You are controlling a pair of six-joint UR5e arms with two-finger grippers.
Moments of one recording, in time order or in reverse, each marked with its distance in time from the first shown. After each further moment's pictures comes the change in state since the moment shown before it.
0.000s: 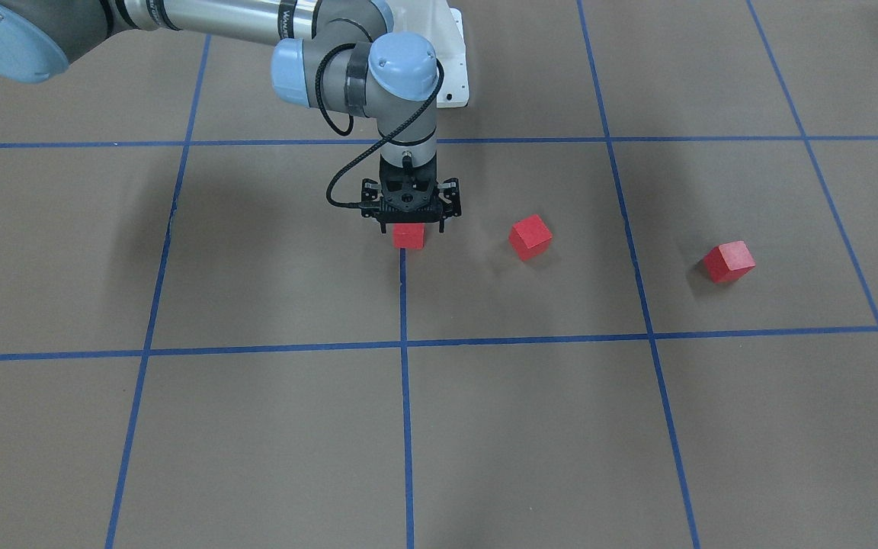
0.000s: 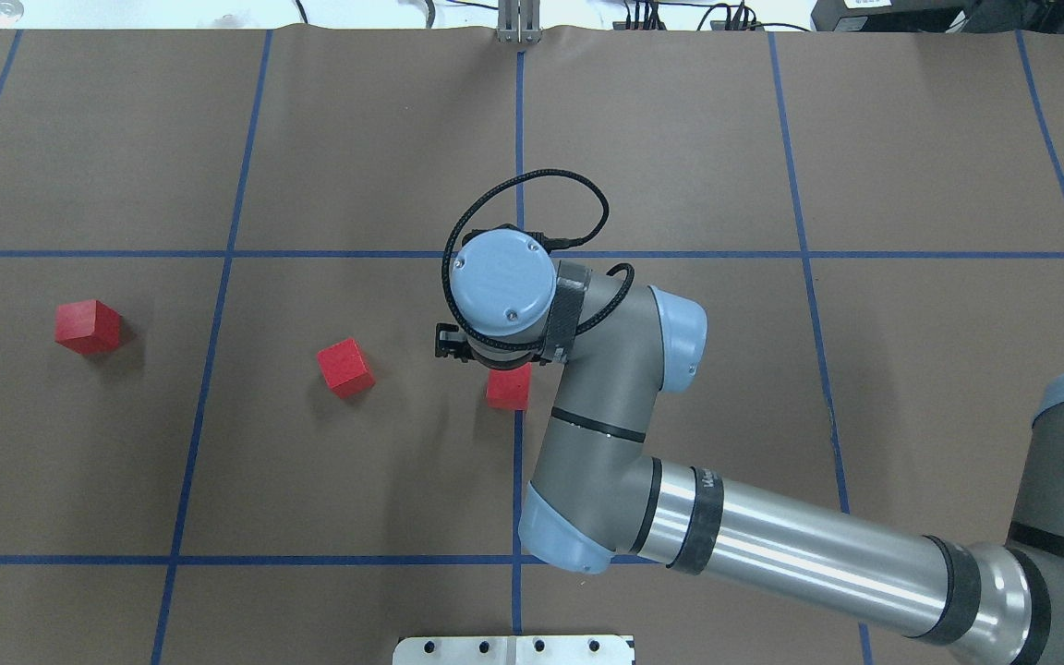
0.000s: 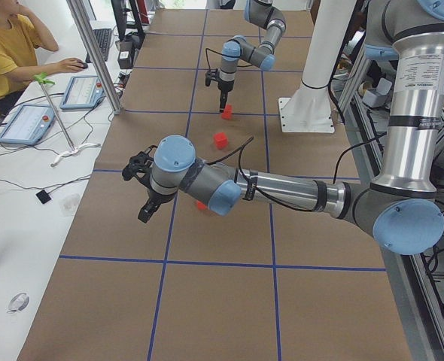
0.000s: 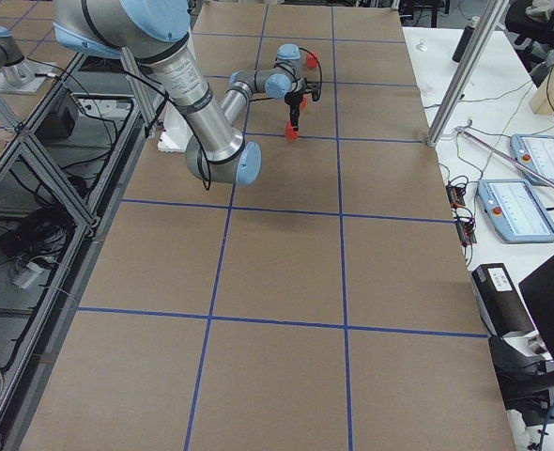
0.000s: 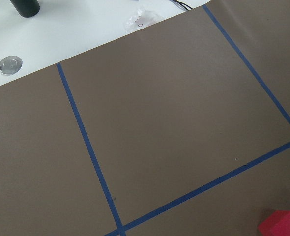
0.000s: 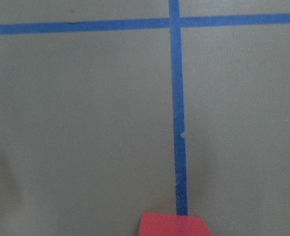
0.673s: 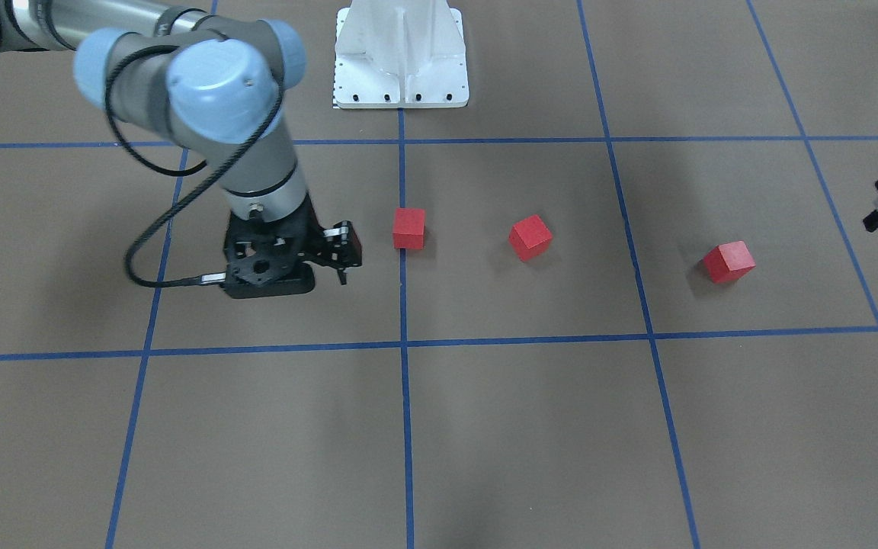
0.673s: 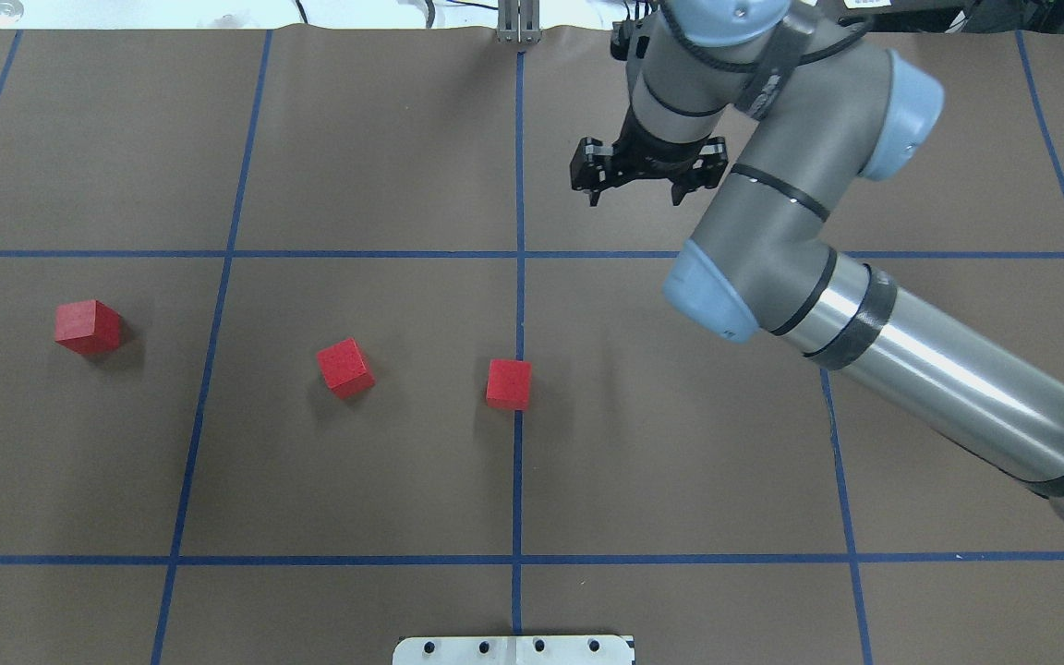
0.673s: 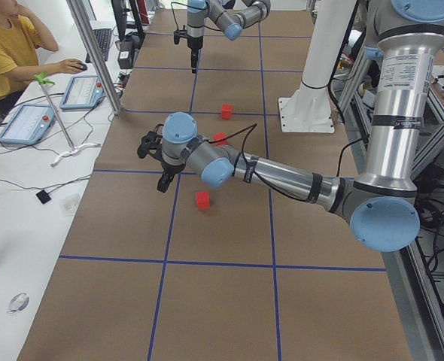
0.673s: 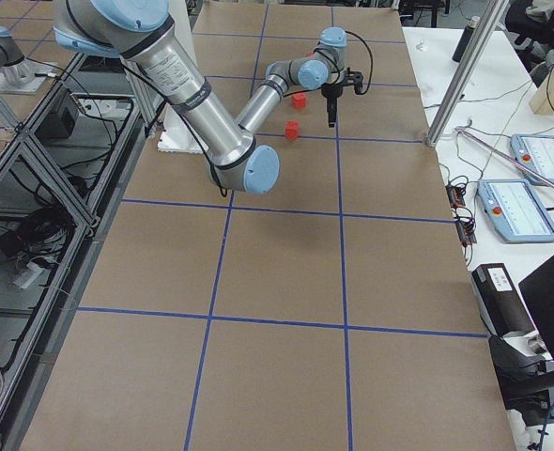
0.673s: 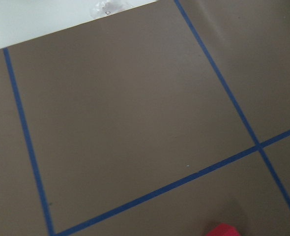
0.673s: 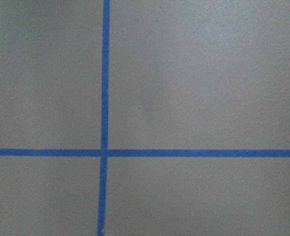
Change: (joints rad) left arm 0.266 -0.017 -0.144 -0.021 0.035 -0.489; right arm 0.378 -0.129 0.126 -0.099 0.296 -0.409
